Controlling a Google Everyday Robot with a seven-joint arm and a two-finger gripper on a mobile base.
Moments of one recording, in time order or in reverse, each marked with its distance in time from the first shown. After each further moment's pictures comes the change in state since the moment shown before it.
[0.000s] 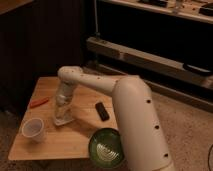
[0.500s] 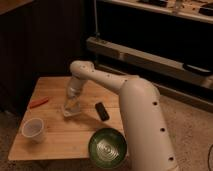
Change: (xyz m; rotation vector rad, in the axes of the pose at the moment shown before) arm 0.054 -0.012 -0.028 0.076 -0.002 0.095
